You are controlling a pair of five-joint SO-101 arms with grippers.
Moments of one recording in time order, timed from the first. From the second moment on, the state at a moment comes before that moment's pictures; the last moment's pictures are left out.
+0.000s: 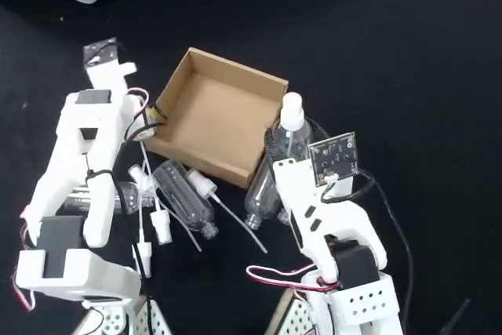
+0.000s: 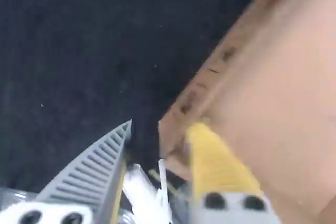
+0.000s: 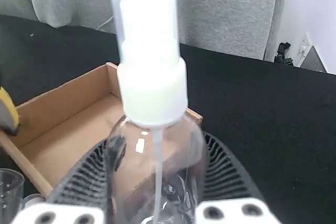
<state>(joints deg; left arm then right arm) -7.6 -1.5 22.7 56.2 9.1 -14.4 -91.6 83.0 35.2 5.0</state>
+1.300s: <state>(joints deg) -0.3 -1.7 18.2 77.8 27.1 -14.4 -91.6 83.0 35.2 5.0</state>
